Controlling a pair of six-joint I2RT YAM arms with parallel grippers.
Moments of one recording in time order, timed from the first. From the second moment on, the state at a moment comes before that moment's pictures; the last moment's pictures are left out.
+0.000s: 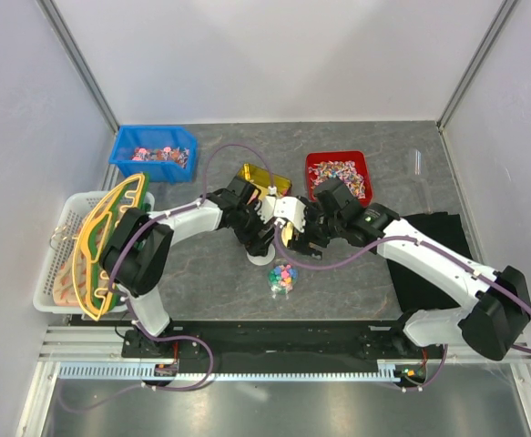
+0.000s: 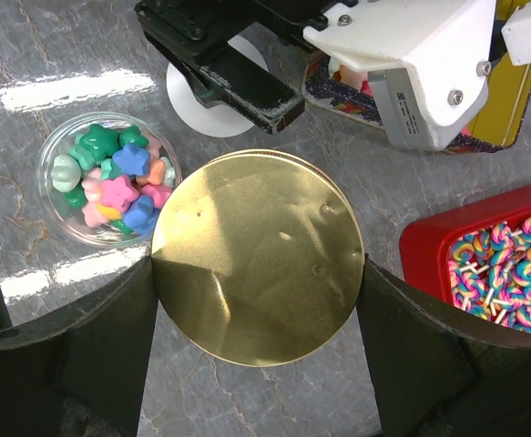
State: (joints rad) left arm -0.57 1.77 1.06 -0.39 0.40 0.39; right arm 0.74 1.31 1.06 -0.57 -0.26 -0.61
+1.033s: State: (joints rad) left arm -0.57 1.71 0.99 -0.37 0.43 0.39; right arm 0.81 1.42 1.06 -0.67 -0.38 -0.64
